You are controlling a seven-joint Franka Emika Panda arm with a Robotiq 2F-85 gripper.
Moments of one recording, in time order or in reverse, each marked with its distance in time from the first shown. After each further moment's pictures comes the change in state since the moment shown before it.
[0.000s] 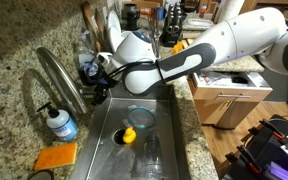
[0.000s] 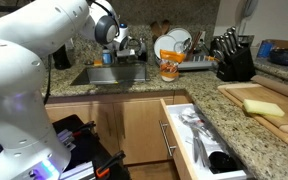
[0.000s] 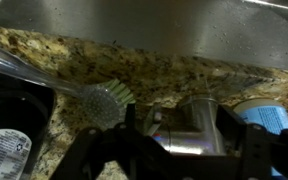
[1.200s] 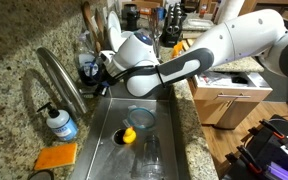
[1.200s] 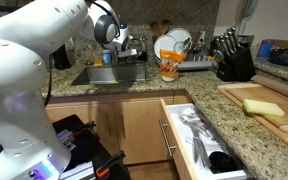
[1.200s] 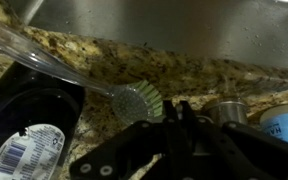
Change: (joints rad) arm 0.030 0.001 -0.081 0.012 -0.048 0.061 0.064
